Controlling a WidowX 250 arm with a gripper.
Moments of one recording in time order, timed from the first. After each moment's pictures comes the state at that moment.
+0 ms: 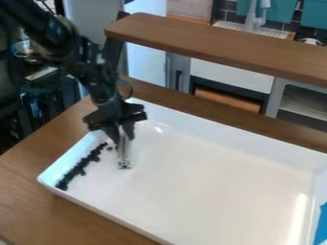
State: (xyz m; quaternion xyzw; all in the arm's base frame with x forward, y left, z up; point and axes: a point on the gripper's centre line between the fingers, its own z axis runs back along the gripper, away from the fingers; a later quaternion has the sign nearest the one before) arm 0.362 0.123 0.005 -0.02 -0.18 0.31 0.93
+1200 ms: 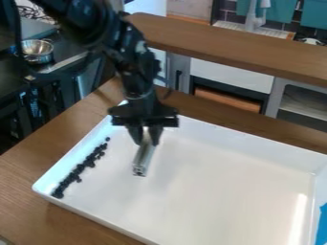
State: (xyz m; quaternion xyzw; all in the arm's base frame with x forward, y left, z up) arm 0.358 0.019 0.052 -0.02 -0.18 0.18 0.97
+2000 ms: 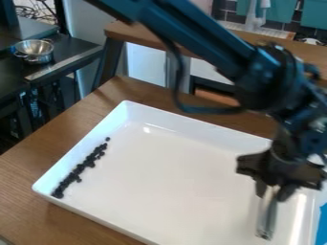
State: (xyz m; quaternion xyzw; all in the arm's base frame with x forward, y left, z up) arm 0.360 -0.180 0.040 -0.01 -0.21 0.10 0.97
